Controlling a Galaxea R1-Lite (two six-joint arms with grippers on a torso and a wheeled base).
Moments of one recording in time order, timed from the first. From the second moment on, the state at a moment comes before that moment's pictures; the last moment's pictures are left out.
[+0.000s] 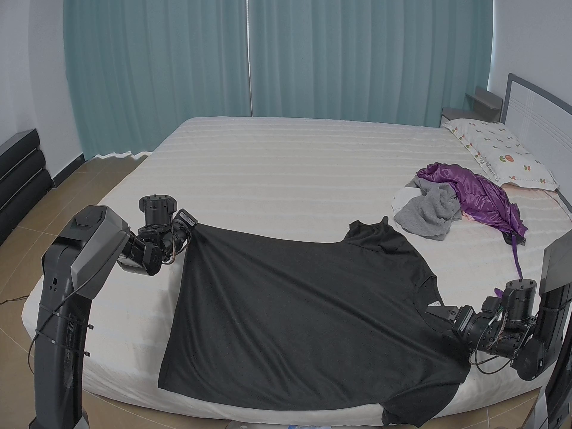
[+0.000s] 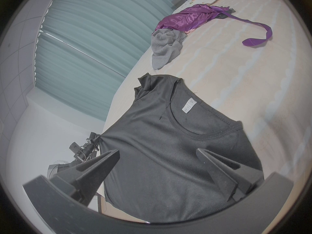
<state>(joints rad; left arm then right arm) -0.08 2.63 -1.63 -0.65 0.03 -0.91 0.09 2.14 -0.02 -1.55 0.29 0.82</state>
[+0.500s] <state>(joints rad) -0.06 2.64 -1.64 -0.65 0.03 -1.00 0.18 2.19 -0.21 -1.48 0.25 0.82</state>
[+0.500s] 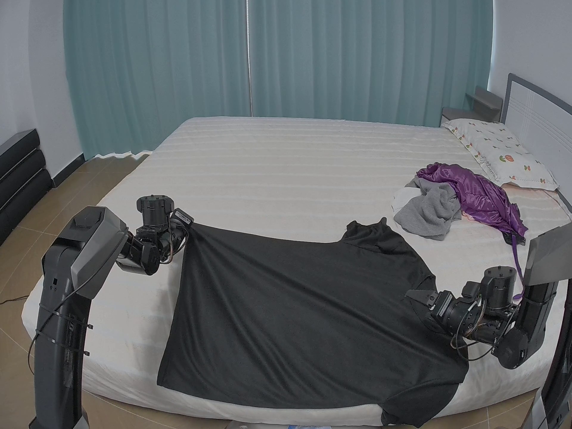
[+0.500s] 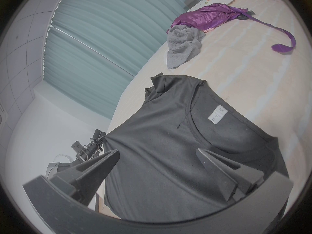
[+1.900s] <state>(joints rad) -0.05 2.64 -1.59 -0.65 0.03 -1.00 0.17 2.49 -1.32 -0.77 0.01 0.57</state>
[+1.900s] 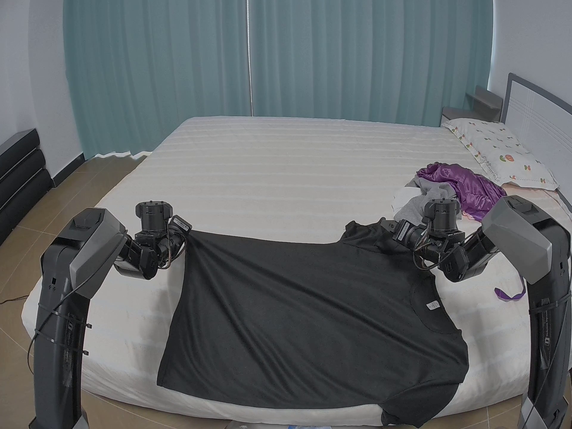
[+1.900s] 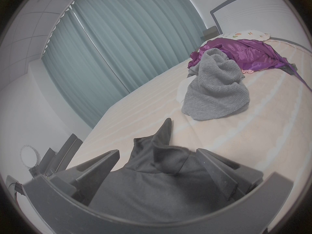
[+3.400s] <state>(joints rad) -0.05 2.66 -1.65 -0.66 0.06 -0.82 0.05 2.59 -1.51 -0.81 0.00 0.56</state>
